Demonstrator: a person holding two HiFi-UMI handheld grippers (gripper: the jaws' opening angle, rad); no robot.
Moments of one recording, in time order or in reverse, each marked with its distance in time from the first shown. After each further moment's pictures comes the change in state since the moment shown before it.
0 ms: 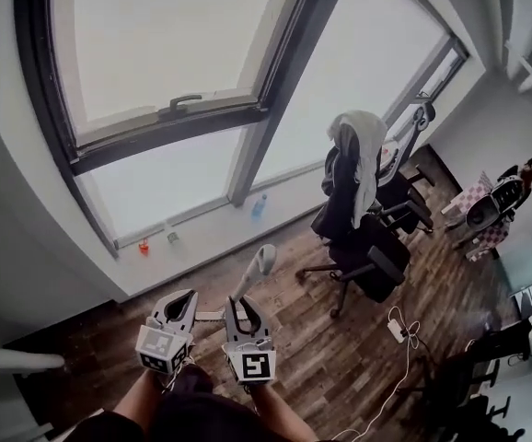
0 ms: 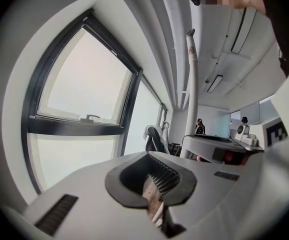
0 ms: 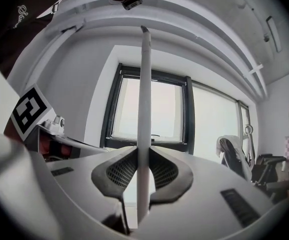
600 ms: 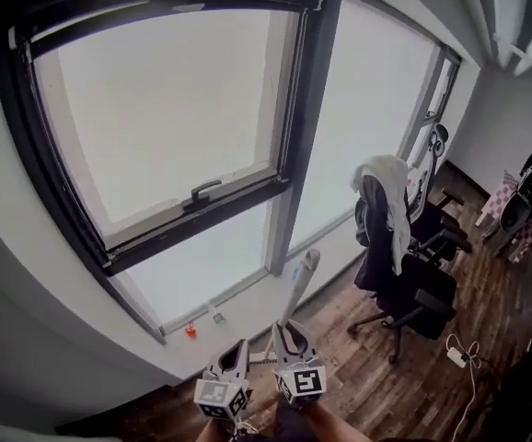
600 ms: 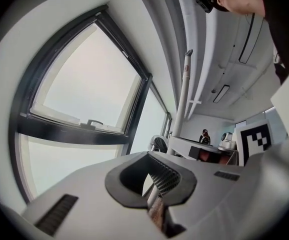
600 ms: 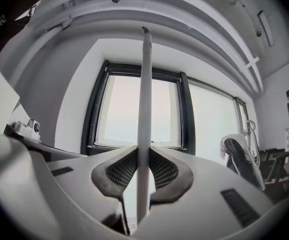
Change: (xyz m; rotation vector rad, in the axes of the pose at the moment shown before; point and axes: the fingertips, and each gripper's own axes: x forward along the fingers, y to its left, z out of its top) left arm 0.084 0.077 0.037 -0.094 -0.102 0.023; right arm 0.153 -0.050 -0.013 0.055 -0.044 -0.037
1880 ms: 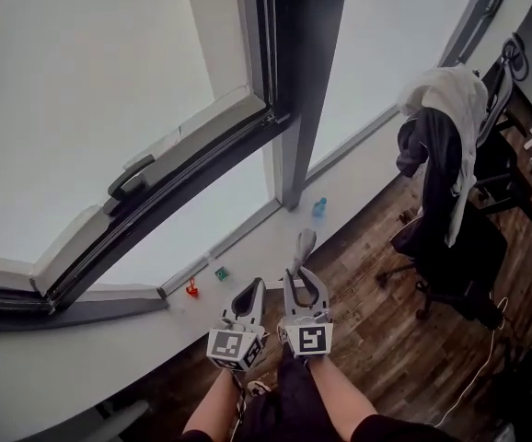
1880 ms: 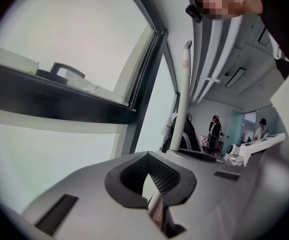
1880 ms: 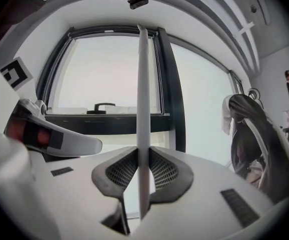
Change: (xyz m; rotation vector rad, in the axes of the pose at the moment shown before) left arm 0.367 0.107 -0.092 -0.009 0.176 0.033; right arm 0.243 -0.207 -0.214 0.097 0.214 -0.059
